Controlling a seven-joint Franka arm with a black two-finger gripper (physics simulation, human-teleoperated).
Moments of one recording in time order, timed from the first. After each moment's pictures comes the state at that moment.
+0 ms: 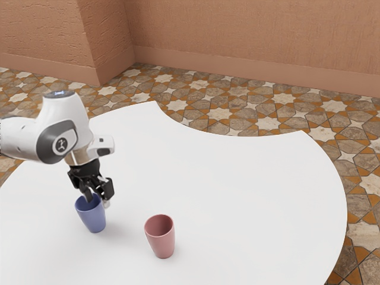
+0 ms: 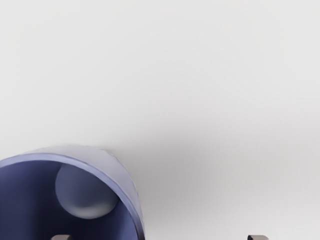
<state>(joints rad) -0.12 -0.16 0.21 -2.47 -0.02 2.27 0.11</state>
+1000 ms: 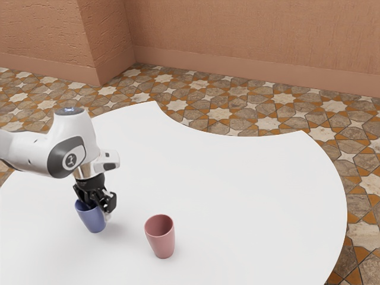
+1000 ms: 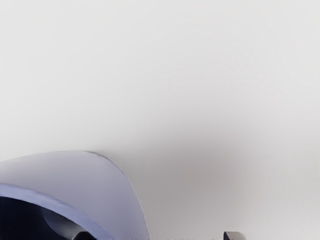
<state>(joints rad) -0.12 -0.06 0.21 -2.49 -0.02 2.36 0.10</state>
